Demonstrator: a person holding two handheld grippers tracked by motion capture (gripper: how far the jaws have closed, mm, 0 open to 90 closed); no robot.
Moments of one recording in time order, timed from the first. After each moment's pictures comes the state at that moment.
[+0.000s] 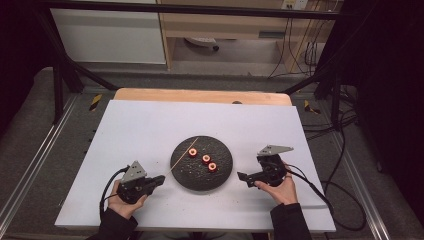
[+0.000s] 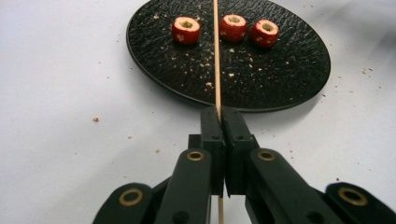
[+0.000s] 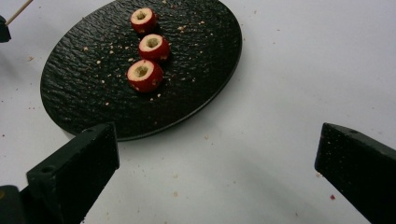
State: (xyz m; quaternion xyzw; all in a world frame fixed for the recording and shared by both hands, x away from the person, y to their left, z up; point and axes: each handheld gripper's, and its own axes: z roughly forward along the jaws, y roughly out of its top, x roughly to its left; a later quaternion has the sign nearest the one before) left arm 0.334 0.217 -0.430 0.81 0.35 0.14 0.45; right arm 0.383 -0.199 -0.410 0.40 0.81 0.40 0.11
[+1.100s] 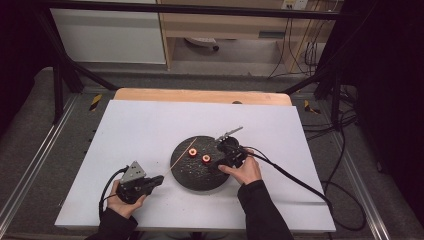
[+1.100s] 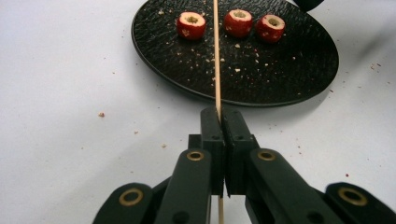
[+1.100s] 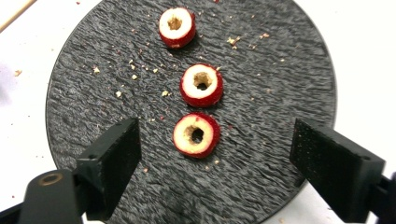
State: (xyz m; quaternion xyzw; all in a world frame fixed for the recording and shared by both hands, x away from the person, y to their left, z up) left arm 0.335 0.220 -0.433 0.81 0.35 0.14 0.44; right arm 0.427 -0.090 -0.395 0.43 0.86 0.28 0.06
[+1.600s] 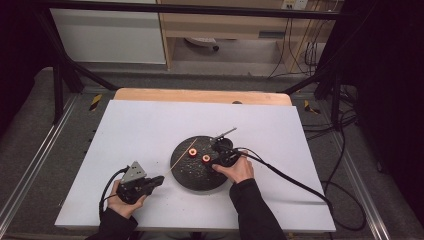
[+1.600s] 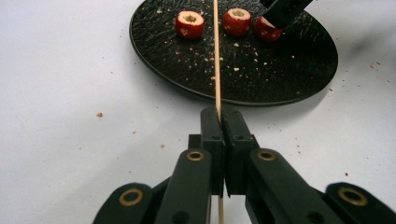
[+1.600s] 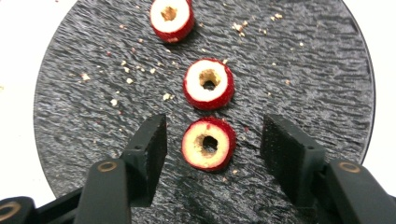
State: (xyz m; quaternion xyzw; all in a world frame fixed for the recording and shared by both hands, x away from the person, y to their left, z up) left arm 0.334 0.219 -0.433 0.81 0.35 0.14 0.44; right arm 0.432 -0.074 -0.408 0.47 0.84 0.25 0.05
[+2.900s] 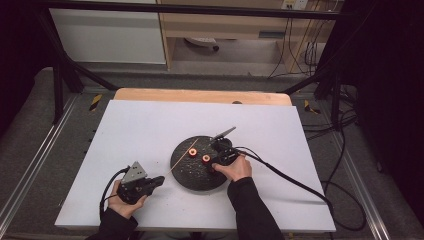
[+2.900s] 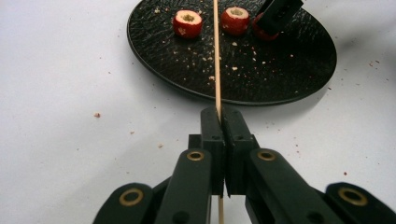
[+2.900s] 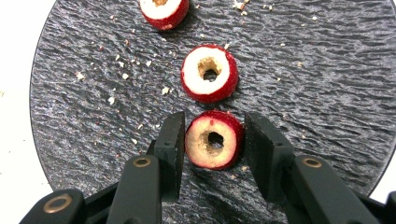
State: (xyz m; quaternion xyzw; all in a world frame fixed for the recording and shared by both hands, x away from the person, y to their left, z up) left arm 0.334 0.218 -0.433 0.82 0.35 0.14 0.44; right arm 0.440 -0.072 -0.414 0.50 0.83 0.23 0.01
